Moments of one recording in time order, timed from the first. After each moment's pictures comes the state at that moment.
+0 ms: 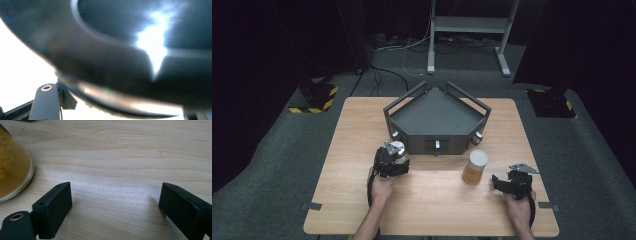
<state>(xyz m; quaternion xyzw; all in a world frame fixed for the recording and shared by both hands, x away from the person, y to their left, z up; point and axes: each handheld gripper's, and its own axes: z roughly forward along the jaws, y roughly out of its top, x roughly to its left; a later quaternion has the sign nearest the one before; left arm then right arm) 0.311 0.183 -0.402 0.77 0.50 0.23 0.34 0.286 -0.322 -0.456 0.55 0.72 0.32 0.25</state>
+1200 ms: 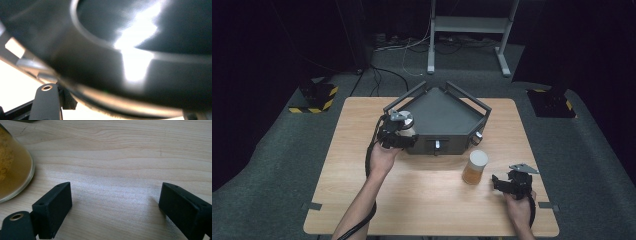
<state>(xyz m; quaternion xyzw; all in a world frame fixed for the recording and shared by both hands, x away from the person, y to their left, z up) 0.358 0.183 -0.291 0.79 0.43 0.19 0.38 0.286 -0.323 -0.456 0.55 0.72 0.33 0.25</state>
